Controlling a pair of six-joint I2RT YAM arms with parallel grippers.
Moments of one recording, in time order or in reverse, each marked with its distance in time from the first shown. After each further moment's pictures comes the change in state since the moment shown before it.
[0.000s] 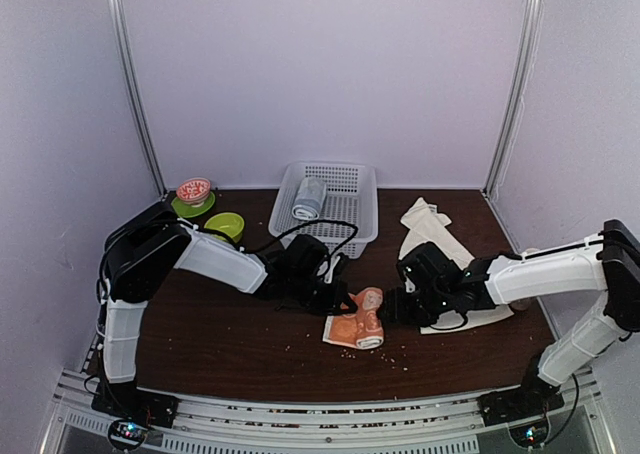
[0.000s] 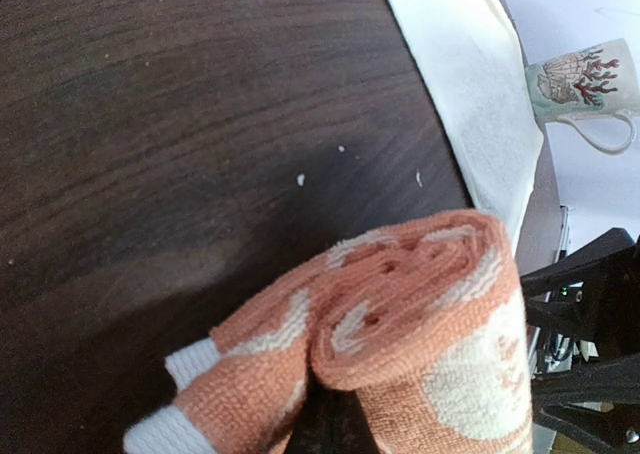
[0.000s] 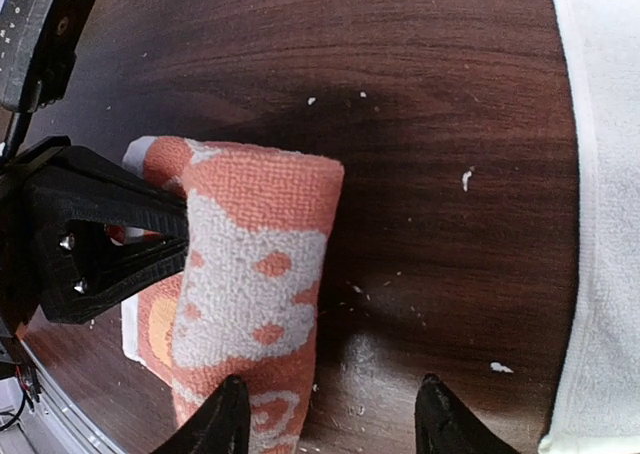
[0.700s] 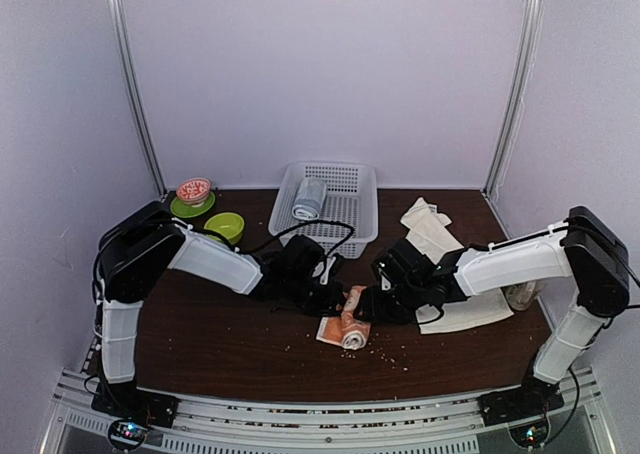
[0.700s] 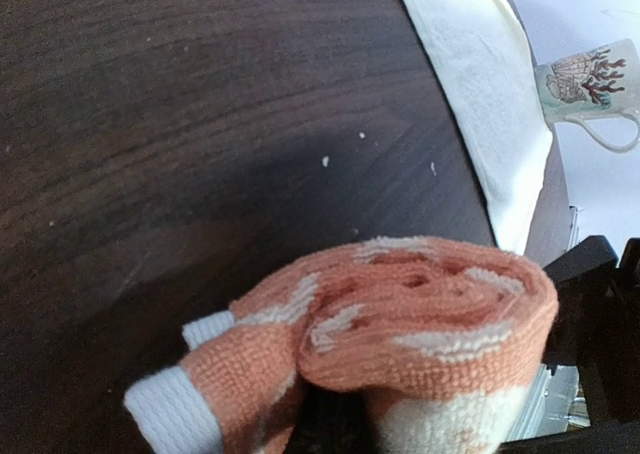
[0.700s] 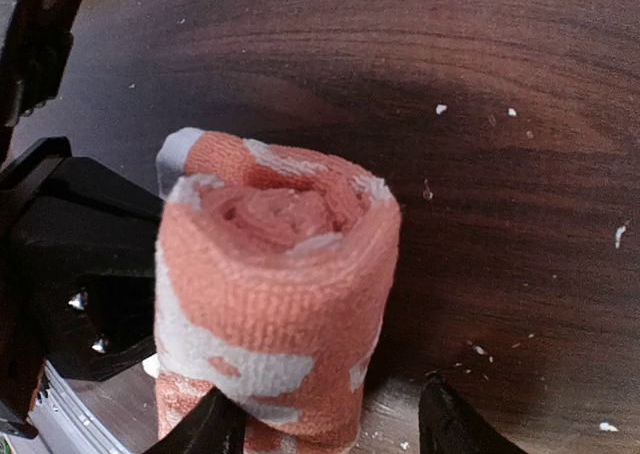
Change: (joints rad) left arm 0.000 -0.031 -0.039 -0.004 -0.026 0.010; right arm 0.030 0.195 0.160 0.012 -0.072 -0.009
